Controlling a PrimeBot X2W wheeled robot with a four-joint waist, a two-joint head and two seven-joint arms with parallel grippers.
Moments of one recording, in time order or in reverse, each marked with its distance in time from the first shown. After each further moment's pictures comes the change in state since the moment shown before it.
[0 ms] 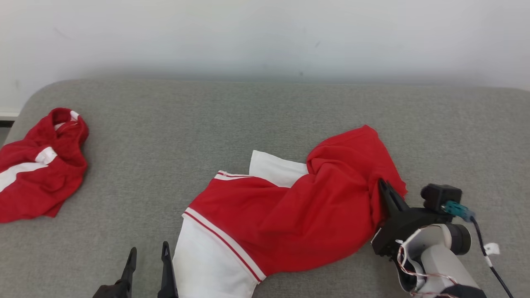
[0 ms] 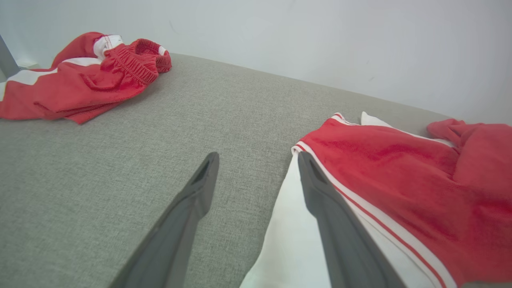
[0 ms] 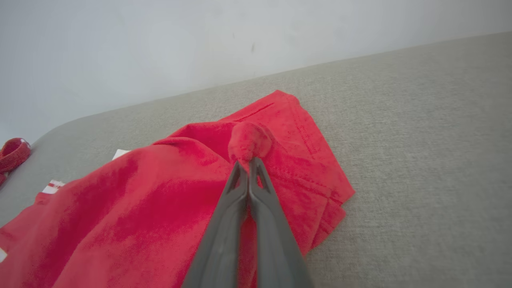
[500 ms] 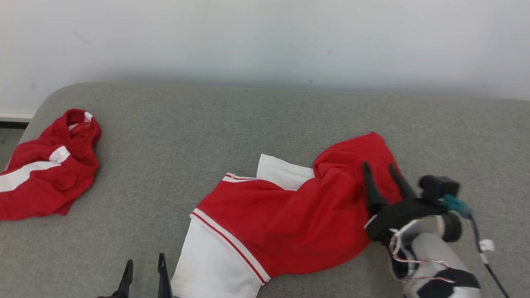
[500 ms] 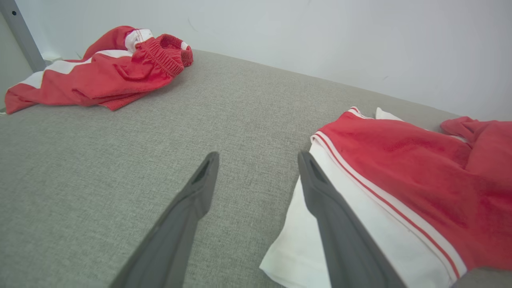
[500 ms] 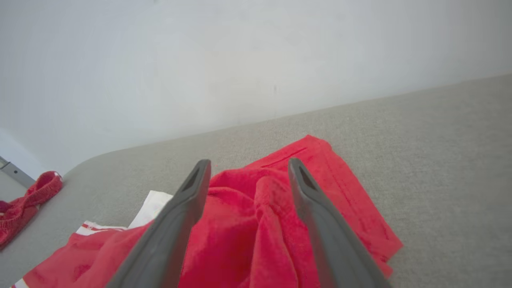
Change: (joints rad) left arm 0.036 -0.001 0.004 -0.003 -0.001 0.007 0.000; right arm -0.170 0.009 0.095 0.282 0.069 0.000 -0.210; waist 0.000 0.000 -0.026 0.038
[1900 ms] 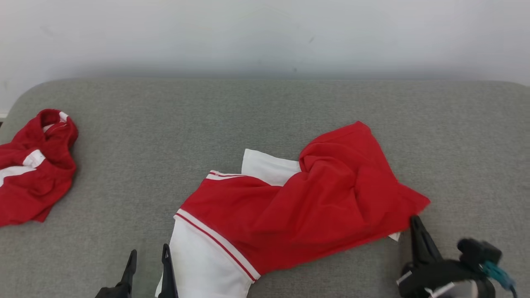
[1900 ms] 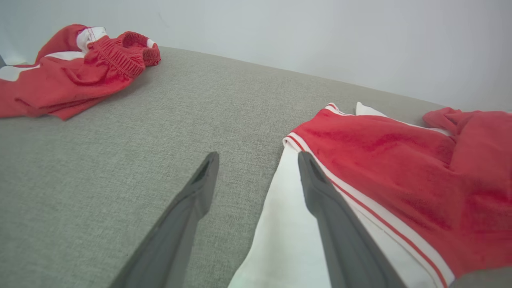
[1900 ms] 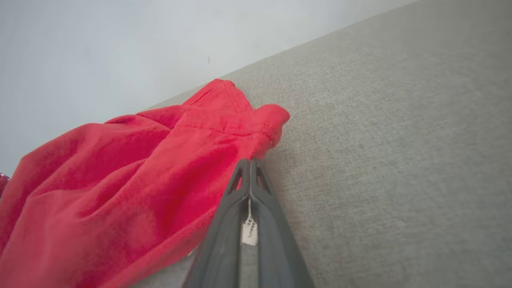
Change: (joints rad) left arm -0.026 0.000 -0.012 -0.001 0.010 0.000 0.000; right arm 0.313 -0.045 -0.092 -0.267 0.084 0.000 -0.003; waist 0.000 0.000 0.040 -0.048
